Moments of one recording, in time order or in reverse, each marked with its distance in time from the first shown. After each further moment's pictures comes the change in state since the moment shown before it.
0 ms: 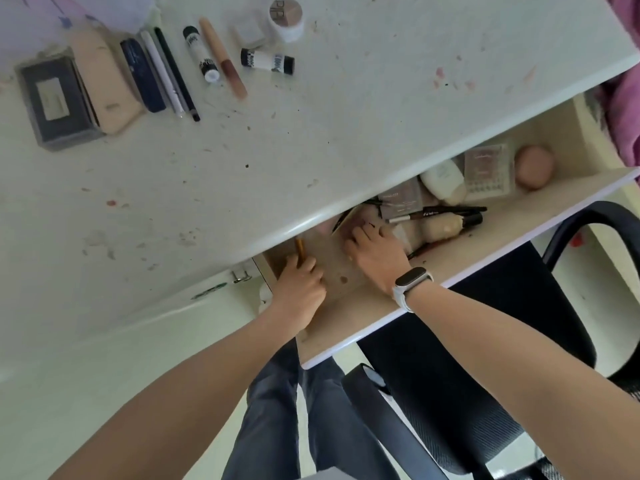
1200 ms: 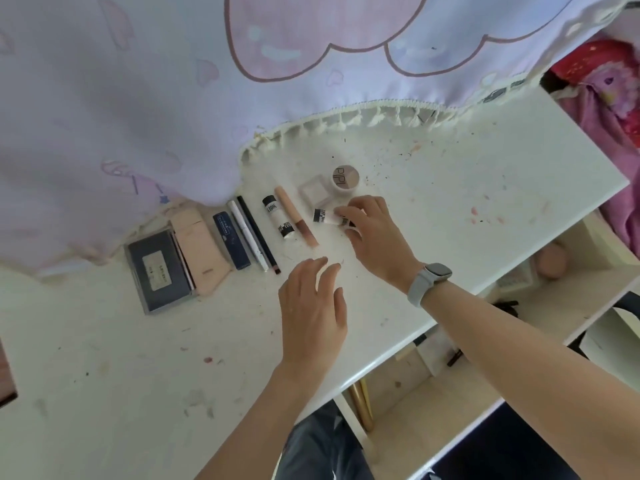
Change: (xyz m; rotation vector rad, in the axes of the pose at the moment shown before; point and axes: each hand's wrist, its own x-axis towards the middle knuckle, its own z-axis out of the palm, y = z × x) left_hand -0.010 -0.145 -0.105 -0.675 0.798 -0.430; right_hand 0.177 0.046 -0.145 0.692 0.362 0.325
